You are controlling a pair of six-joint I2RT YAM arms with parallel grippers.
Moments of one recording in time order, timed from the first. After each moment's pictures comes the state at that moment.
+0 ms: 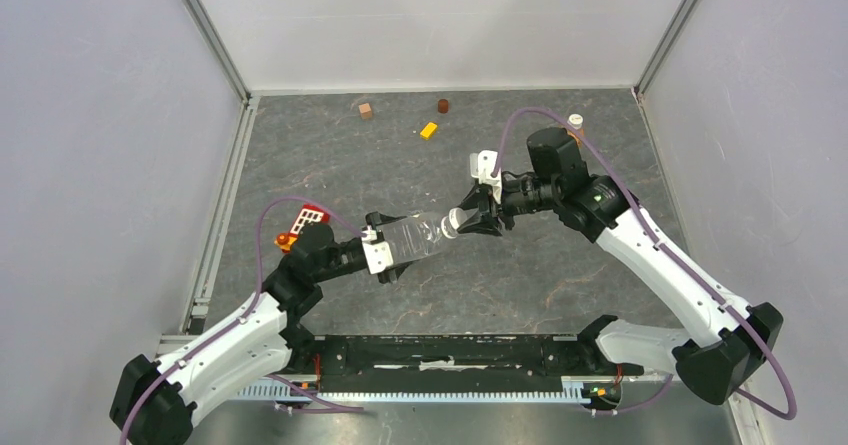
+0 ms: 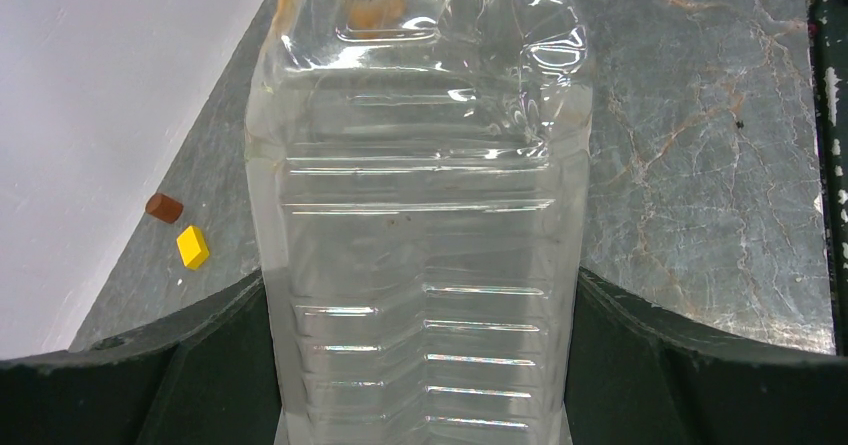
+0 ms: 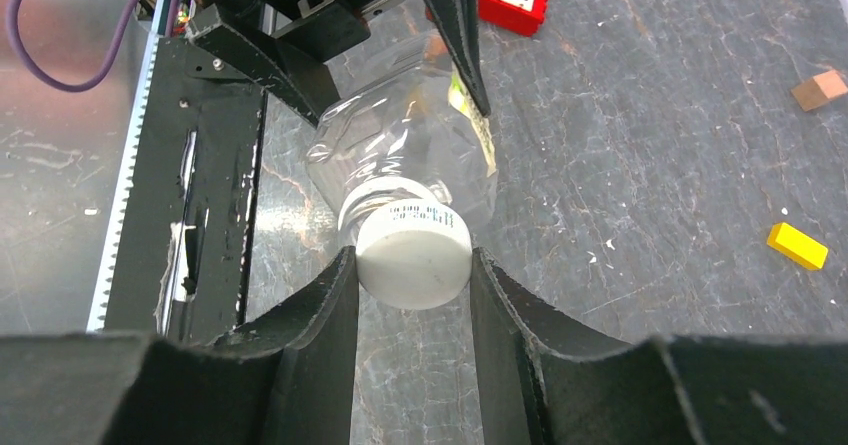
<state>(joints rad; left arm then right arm) -0.65 0.73 0.34 0.24 0.53 0.56 0.61 1.17 1.19 -0.58 -0.82 -0.54</state>
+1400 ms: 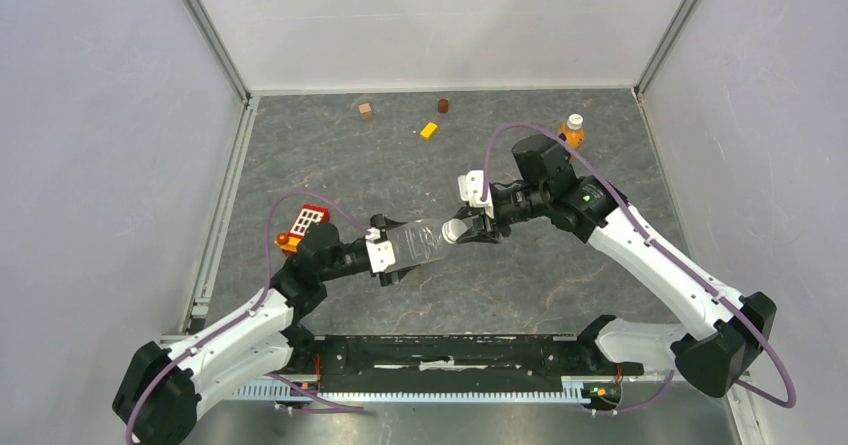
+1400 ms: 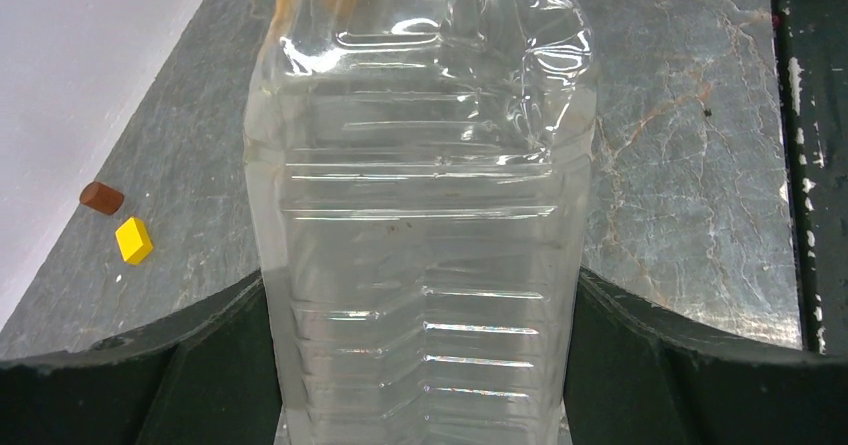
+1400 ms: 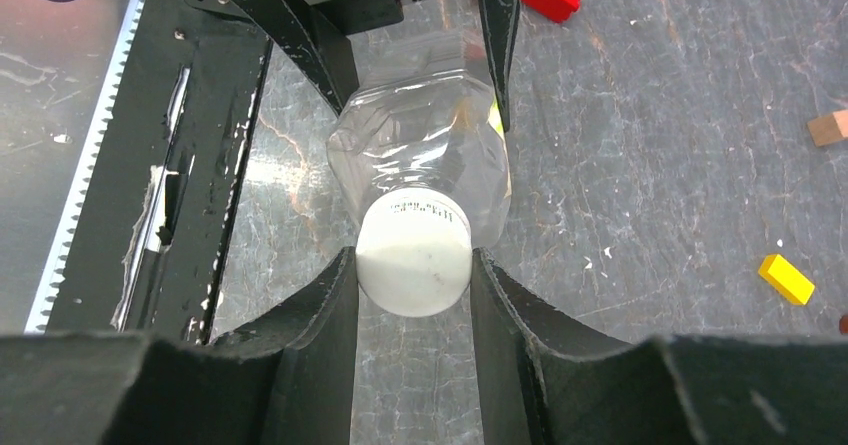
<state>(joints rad) -0.64 0.81 0.32 0.29 0.59 0.53 0.67 1.21 1.19 -0.68 -0.80 -0.74</state>
